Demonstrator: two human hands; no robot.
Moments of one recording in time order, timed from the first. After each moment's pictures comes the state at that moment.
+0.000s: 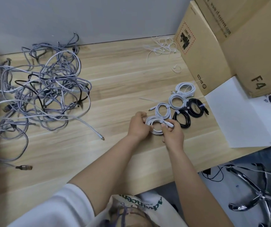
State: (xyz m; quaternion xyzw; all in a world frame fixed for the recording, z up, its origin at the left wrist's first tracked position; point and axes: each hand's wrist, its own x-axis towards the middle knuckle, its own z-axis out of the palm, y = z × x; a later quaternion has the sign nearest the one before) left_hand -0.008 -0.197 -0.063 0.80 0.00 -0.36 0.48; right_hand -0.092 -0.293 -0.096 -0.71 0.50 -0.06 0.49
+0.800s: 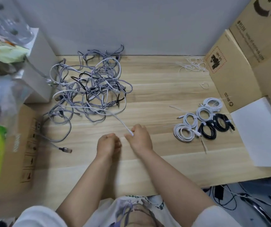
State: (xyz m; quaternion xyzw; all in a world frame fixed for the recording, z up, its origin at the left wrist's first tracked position) left_hand -0.016 -0.013 -0.046 0.64 0.32 -0.27 0.65; right_hand -0.023 -0.123 -0.080 -0.90 0.23 0.13 0.34
